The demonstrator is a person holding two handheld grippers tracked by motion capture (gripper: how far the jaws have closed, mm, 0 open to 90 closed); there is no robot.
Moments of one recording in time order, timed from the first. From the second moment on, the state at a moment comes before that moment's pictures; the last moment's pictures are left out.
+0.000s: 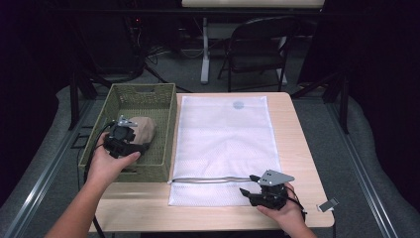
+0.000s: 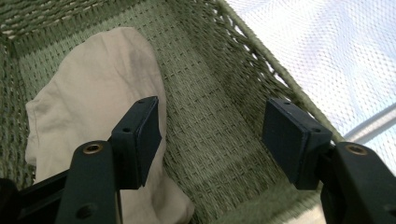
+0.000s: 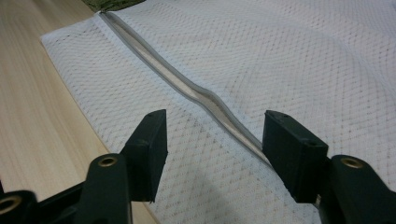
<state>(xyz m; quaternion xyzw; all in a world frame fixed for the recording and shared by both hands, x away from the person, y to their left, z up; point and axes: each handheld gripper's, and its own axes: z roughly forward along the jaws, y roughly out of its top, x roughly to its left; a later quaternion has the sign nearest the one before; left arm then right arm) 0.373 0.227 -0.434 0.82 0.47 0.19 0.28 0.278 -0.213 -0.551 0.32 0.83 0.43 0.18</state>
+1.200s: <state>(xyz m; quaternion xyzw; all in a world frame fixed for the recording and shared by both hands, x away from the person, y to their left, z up) 0.433 0.234 -0.448 0.81 0.53 0.18 0.18 0.278 -0.212 -0.552 0.32 0.83 0.42 0.17</state>
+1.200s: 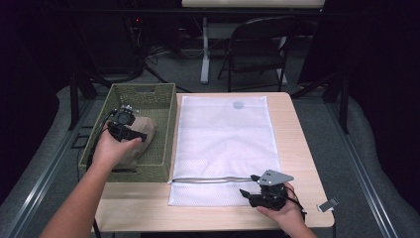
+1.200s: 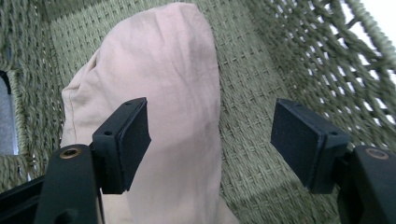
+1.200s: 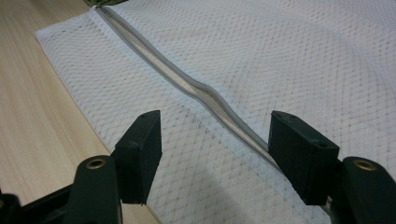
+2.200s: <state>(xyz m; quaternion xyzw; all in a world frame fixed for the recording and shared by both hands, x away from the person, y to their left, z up) 0.464 0.220 -0.485 0.79 0.57 0.21 0.09 0.278 -0.214 -0.552 0.33 0.83 0.42 0.17</state>
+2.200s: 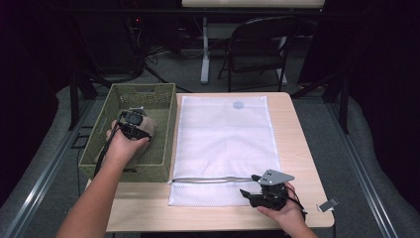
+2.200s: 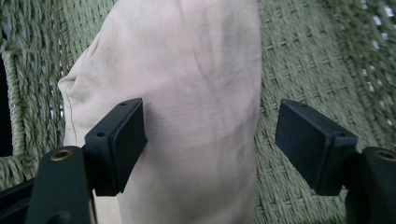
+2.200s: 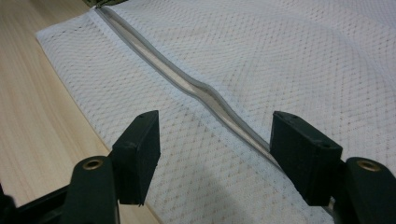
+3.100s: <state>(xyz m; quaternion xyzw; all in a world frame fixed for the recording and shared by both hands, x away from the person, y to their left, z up) 0.475 0.245 -0.510 0.77 0.62 0.17 0.06 0.278 -0.213 -0.552 0.33 0.83 0.42 0.17</state>
